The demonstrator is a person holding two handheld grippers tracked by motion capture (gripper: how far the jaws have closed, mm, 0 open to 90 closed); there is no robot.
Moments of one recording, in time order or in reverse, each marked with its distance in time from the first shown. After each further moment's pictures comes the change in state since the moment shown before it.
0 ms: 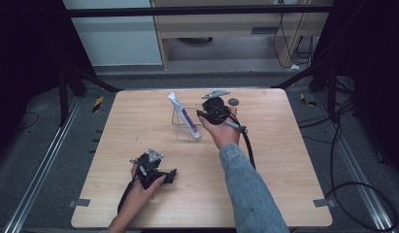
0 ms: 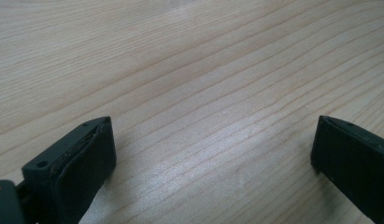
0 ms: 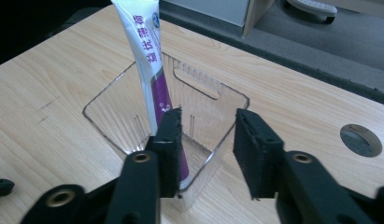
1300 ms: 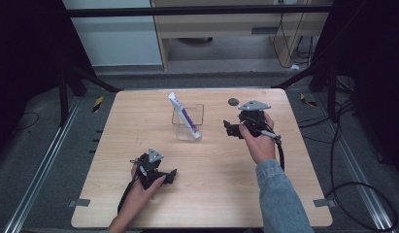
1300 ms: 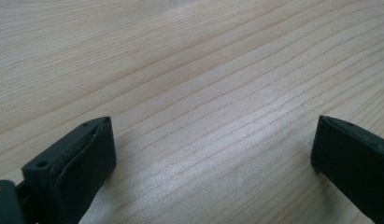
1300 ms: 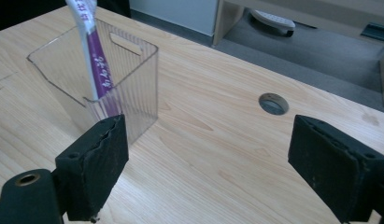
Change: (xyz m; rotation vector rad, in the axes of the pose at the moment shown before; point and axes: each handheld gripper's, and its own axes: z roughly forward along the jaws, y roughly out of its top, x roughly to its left) left arm 0.000 0.000 0.000 -0.001 -0.001 0.000; right arm -0.061 -0.056 -0.068 -0.069 -0.089 -0.019
